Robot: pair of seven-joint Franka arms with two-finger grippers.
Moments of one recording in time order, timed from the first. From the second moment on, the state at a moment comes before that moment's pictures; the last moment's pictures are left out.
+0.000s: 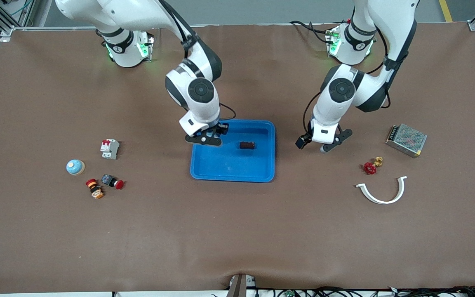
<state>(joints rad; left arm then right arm) -0.33 0.28 -0.18 -2.26 0.07 2.60 -1.26 0.67 0.40 0.05 -1.84 -0.02 2.16 0.85</state>
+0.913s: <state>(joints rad) -0.47 0.41 -0.19 -2.03 0.07 2.58 -1.85 0.27 0.17 0.04 -2.03 -0.02 2.03 0.25</state>
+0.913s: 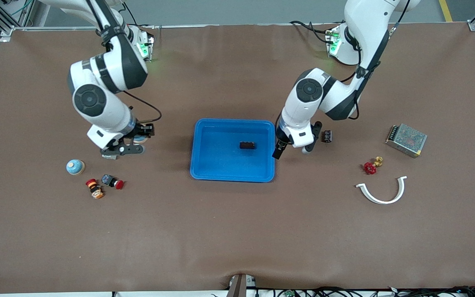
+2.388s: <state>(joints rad) -0.61 0.70 -0.18 -1.69 0.15 2.51 -2.26 0.13 0.43 0.04 -2.19 -0.02 2.57 0.09</state>
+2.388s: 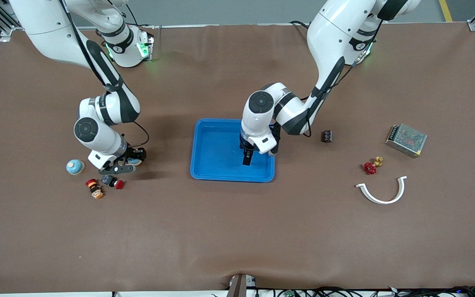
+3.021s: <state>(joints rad) -0.63 0.70 -0.18 -1.69 0.17 2.45 -2.32 0.13 0.43 0.04 -2.19 -0.02 2.57 0.09</state>
